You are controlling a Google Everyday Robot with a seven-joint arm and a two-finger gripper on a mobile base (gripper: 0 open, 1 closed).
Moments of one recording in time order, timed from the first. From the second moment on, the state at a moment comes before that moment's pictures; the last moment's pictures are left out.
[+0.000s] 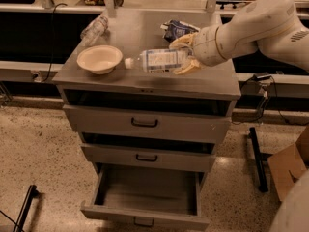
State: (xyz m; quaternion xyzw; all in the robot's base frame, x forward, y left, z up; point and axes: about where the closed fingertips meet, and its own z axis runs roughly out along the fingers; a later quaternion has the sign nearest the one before) arm 0.662 -0.075 0.901 -0.73 0.49 -0.02 0.48
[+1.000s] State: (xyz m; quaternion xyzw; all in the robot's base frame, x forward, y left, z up) arm 0.674 -0.089 0.872 -0.69 0.55 -0.01 0.48
